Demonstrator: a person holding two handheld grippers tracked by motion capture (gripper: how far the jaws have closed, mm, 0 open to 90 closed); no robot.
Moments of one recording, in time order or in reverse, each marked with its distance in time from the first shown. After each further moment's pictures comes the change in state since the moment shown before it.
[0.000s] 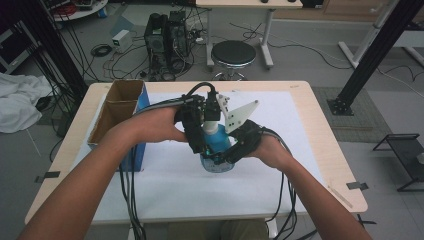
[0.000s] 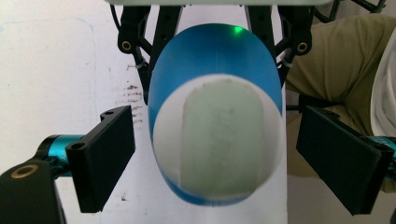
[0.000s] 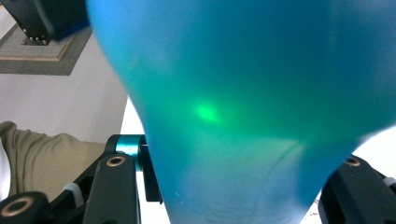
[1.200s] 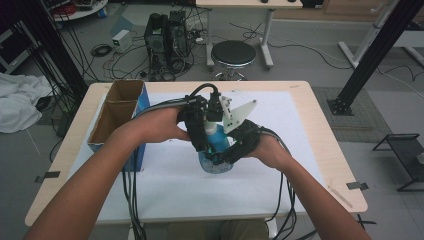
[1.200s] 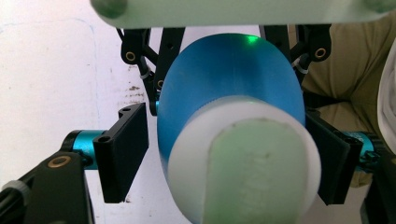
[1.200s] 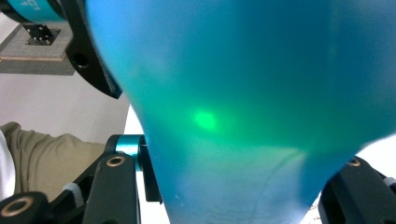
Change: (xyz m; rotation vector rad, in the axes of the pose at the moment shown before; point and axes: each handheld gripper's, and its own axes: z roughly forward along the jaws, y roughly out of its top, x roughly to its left) left arm 0.002 0.003 0.006 0.011 0.003 0.009; right arm 0.006 0.005 0.002 -0.011 0.030 0.074
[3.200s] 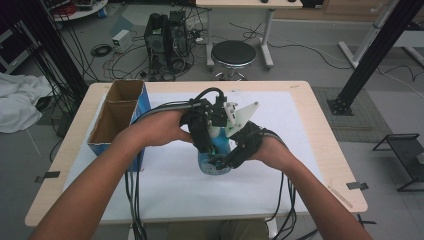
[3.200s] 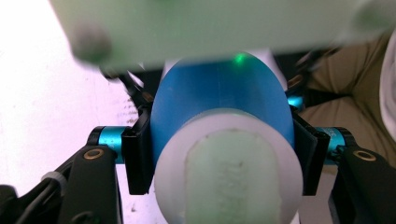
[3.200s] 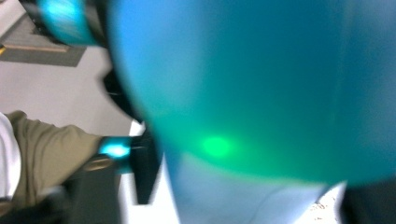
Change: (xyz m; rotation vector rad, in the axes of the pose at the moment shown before) left arm -0.010 0.009 0.001 0.012 0.016 0.068; right arm 0.008 0.002 -0.006 0.013 0.019 -0.035
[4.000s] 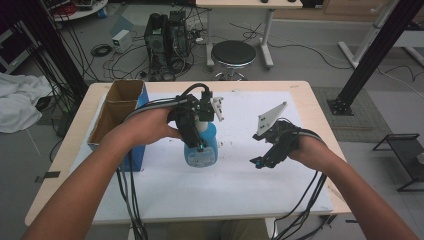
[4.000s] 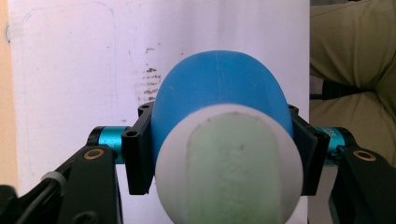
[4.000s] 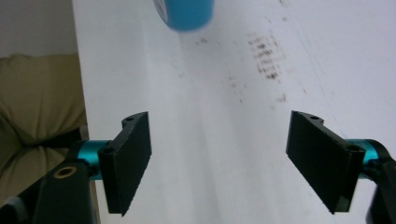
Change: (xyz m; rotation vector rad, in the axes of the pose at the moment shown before) left arm 0.005 -0.025 -0.010 0.024 0.063 -0.074; right arm -0.001 -0.046 -0.066 0.366 -0.235 0.146
